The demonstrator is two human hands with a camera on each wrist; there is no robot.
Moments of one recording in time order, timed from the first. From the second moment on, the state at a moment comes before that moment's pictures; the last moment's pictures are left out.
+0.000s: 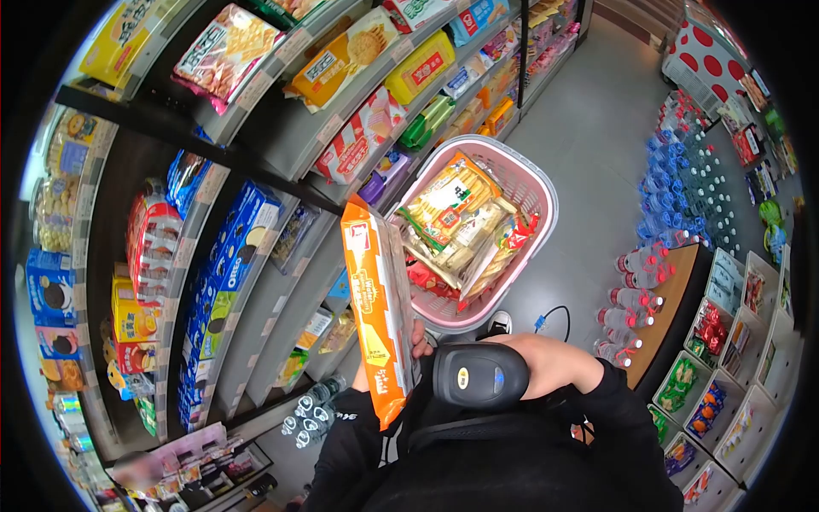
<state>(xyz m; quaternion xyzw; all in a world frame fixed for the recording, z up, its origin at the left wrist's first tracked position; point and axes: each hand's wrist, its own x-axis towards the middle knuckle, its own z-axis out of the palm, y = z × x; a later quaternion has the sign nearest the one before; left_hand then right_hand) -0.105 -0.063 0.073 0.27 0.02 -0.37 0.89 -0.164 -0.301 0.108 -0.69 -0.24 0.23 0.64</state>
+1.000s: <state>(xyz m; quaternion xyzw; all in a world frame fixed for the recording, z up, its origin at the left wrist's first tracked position) -0.168 0.228 0.036 0.42 0.15 -0.26 0.86 -0.129 -0.044 0.111 -0.67 -0.25 0.38 0.58</state>
